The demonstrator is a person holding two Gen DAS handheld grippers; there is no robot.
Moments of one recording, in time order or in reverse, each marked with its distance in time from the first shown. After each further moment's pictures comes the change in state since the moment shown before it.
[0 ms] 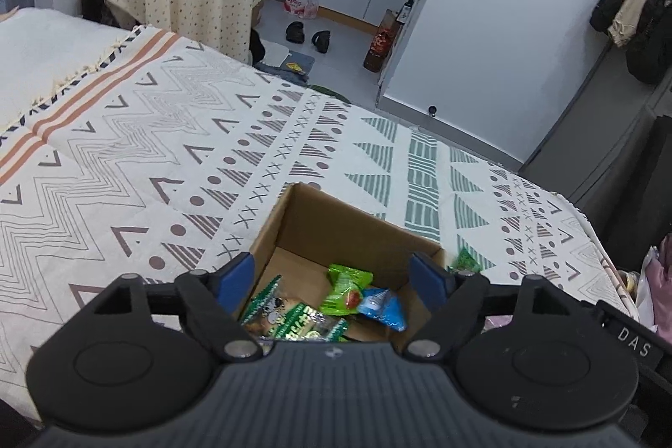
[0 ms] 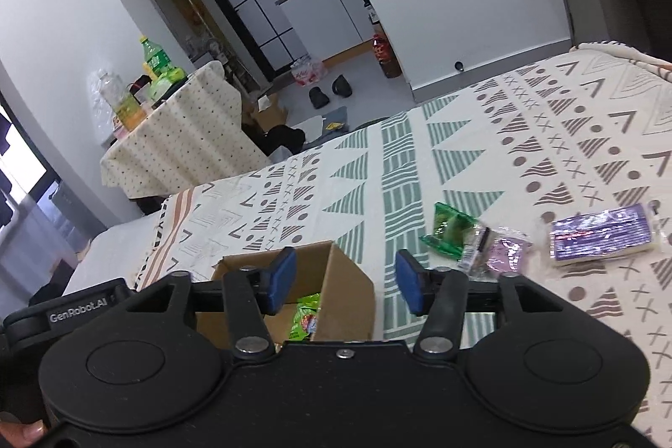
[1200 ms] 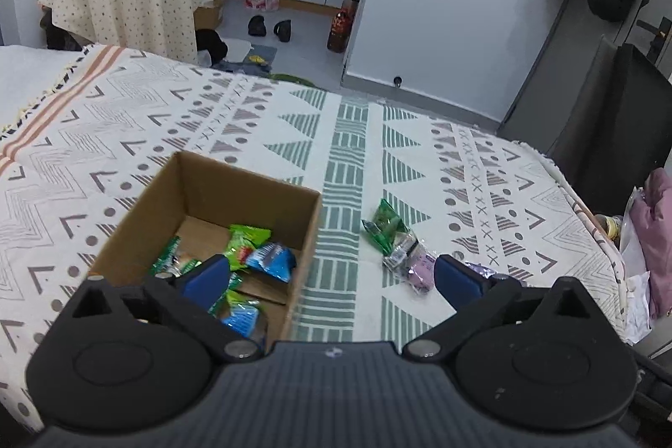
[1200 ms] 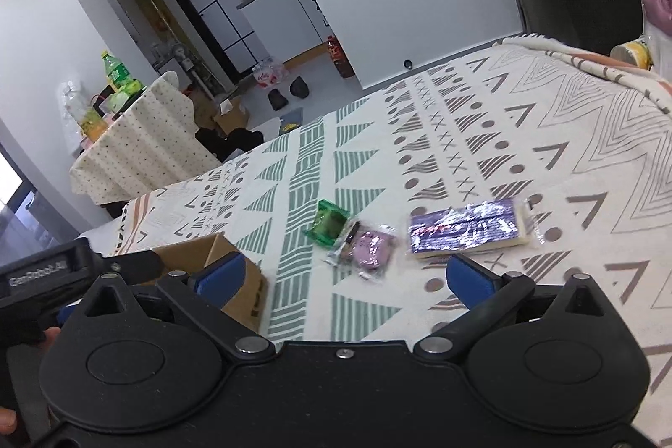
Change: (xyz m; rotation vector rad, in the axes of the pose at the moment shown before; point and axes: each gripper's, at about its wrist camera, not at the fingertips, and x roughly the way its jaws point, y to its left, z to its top) left arm -0.005 -0.111 -0.040 0.128 0.047 0.006; right arm -0.051 -0.103 0.003 0.026 0.003 -0.071
